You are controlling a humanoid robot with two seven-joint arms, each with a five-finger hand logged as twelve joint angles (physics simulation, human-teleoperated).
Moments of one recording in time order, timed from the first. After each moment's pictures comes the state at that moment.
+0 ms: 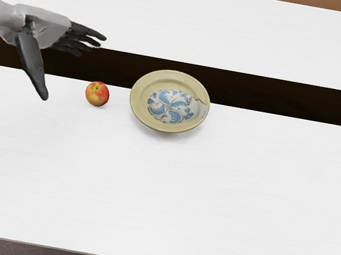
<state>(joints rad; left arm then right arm) -1.28 0.95 -0.27 -1.35 0.45 -0.61 0.29 -0.09 0.00 -0.14 0.16 0.05 0.02 -0.25</state>
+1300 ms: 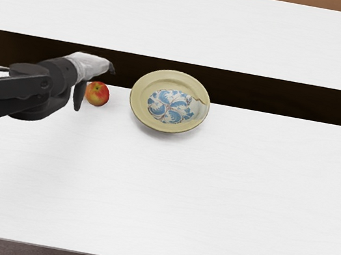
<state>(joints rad) -1.15 0.47 -0.11 -1.28 1.39 -0.10 0.61 -0.09 0.00 -0.14 0.16 0.05 0.02 -0.25</state>
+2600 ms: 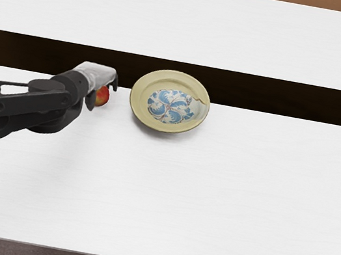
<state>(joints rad) -1.12 0.36 -0.05 -1.16 1.39 -0.01 0.61 -0.09 0.00 -0.14 0.16 0.05 0.02 -0.25</state>
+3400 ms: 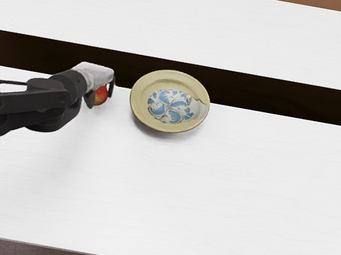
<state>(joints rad) -1.14 0.37 -0.03 -1.16 1.38 -0.02 0.61 -0.09 0.00 -0.14 0.16 0.05 0.02 -0.25</state>
